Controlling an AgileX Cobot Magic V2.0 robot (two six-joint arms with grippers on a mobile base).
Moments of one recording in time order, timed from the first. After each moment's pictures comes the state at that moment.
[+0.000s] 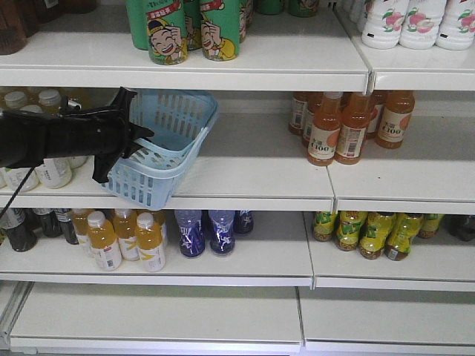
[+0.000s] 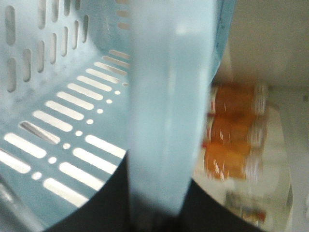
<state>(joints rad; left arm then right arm) -0.05 2.02 -1.43 -1.43 0.49 0.15 -0.02 -0.01 0.03 -0.08 0.14 0.04</state>
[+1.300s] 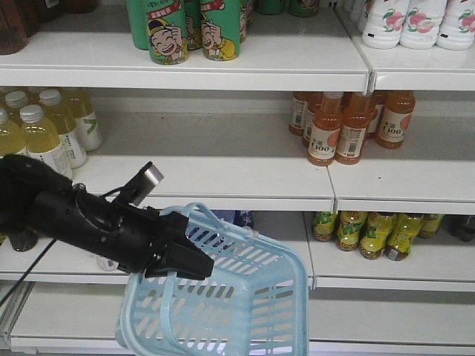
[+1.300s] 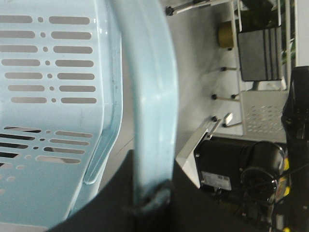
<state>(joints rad) -0.25 1.70 -0.96 -1.24 1.07 0.65 -0.02 -0.01 0.03 -0.08 0.14 0.04</state>
